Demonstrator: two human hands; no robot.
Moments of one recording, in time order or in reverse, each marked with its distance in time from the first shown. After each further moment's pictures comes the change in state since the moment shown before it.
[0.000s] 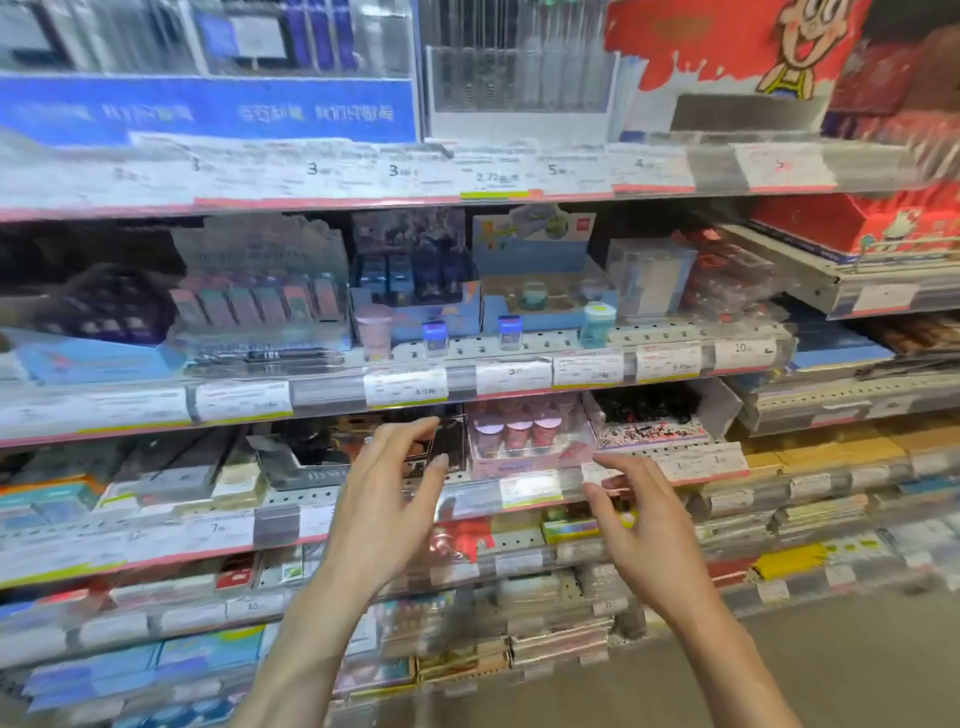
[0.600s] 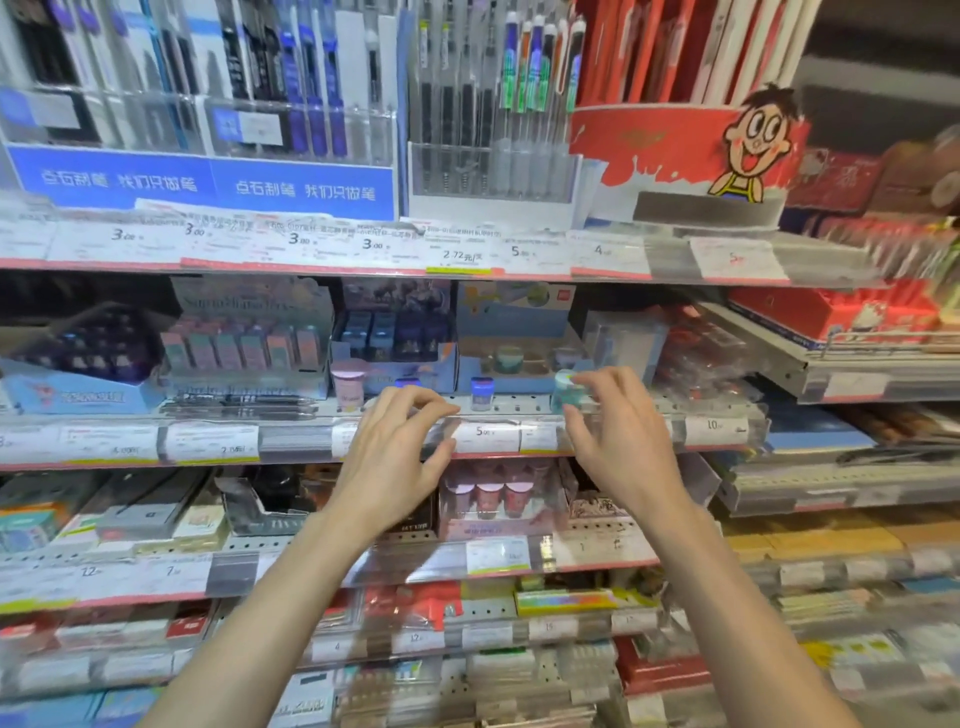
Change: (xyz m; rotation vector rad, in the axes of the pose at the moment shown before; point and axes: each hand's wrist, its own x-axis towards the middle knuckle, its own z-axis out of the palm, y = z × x) left_hand 0.090 0.023 0.022 0.355 0.083 0.283; right_hand 0.138 -0.034 -0.049 -0.307 0.125 -0.281
